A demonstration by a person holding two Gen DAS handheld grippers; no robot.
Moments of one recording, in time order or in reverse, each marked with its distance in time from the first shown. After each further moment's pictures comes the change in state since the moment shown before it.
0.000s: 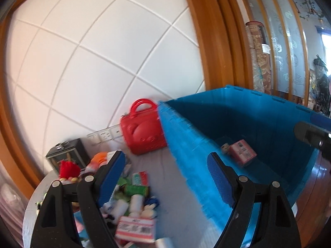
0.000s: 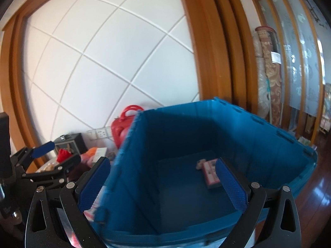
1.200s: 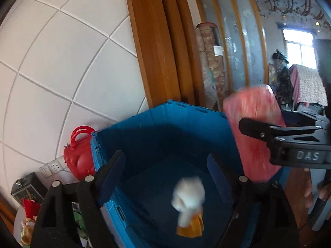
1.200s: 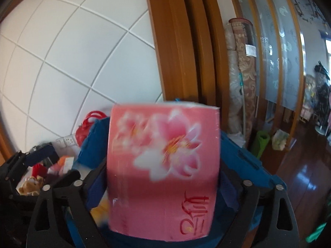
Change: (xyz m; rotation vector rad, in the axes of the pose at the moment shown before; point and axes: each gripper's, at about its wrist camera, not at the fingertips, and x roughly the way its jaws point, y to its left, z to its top) left arm 0.044 -0.134 0.101 0.133 -0.036 -0.291; right arm 0.023 -0.100 0.061 0.072 0.052 -0.183
